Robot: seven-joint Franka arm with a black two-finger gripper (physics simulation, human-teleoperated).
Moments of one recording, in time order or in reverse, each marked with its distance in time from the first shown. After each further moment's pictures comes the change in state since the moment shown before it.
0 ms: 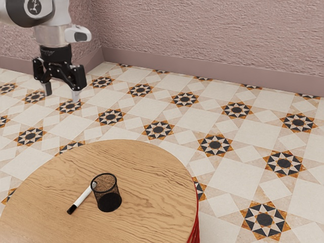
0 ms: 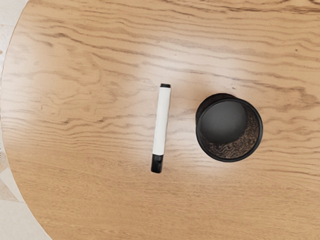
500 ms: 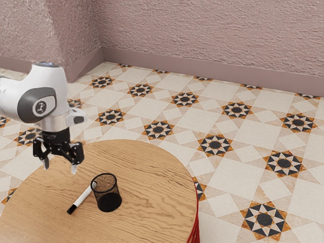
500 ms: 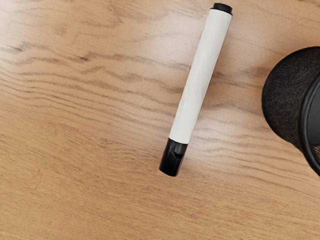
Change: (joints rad) arm 0.157 -0.122 -0.060 -0.682 -0.021 0.504 -0.127
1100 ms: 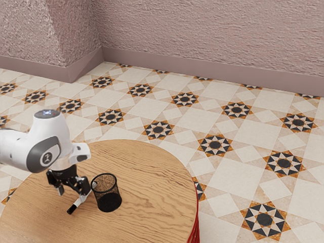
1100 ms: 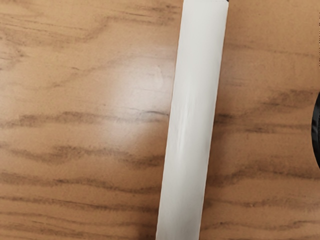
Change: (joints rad) arm 0.044 0.183 0.004 -0.263 -0.012 0.605 0.226
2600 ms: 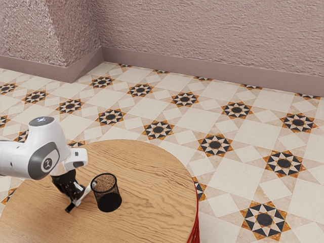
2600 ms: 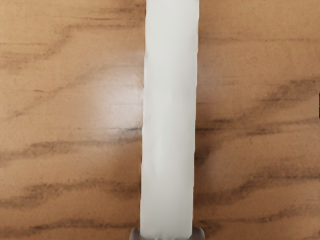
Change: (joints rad) arm 0.026 0.055 -0.002 -0.027 -0.104 0.118 0.254
